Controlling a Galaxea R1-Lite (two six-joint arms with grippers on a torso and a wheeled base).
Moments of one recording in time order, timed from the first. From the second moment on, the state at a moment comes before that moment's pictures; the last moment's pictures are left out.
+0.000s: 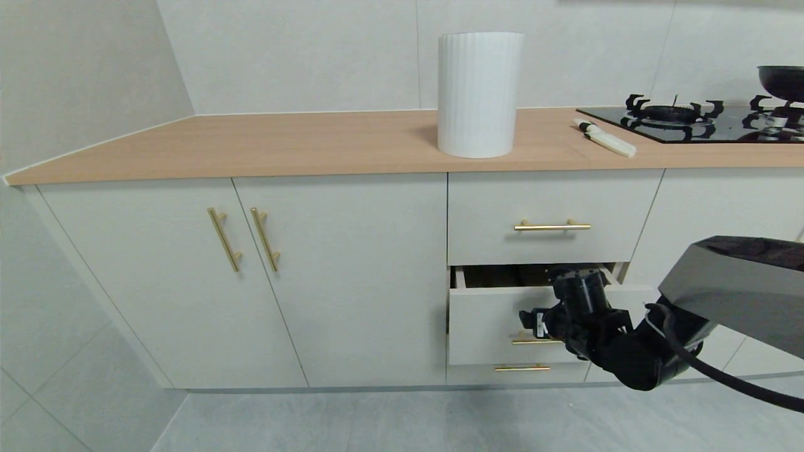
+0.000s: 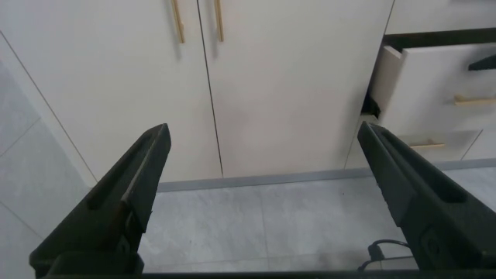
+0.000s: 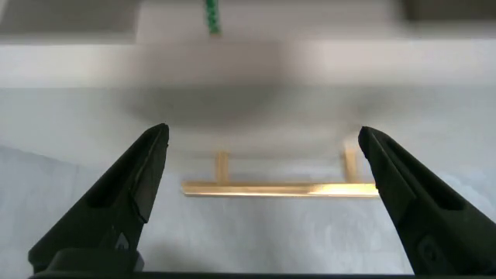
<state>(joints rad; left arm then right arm) 0.00 0.00 0.00 0.01 -0.06 0.02 0.38 2.29 -0.90 -0.83 -0.32 0.24</state>
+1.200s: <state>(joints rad) 0.00 0.00 0.00 0.01 -0.06 0.02 0.27 2.50 -1.09 -1.06 -0.34 0.34</state>
